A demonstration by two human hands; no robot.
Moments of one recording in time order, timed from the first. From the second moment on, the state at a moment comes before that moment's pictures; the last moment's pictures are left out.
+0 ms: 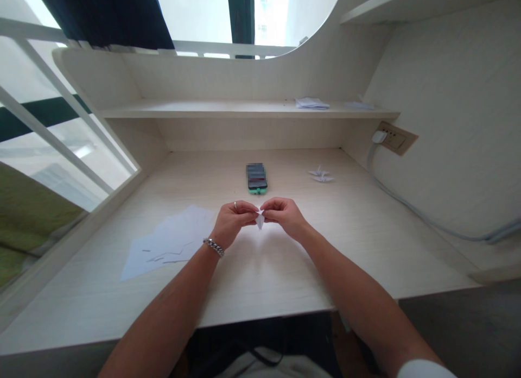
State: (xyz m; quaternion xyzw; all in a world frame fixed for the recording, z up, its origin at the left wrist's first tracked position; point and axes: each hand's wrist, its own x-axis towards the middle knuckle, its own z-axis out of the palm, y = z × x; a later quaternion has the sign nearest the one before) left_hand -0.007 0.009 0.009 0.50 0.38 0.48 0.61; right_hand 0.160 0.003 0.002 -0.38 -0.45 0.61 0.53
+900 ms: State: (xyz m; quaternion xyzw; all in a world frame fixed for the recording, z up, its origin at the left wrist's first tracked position) left_hand -0.007 0.014 0.002 0.63 0.43 0.46 0.45; right_hand 0.160 0.005 -0.011 -0.44 -0.60 0.45 0.50
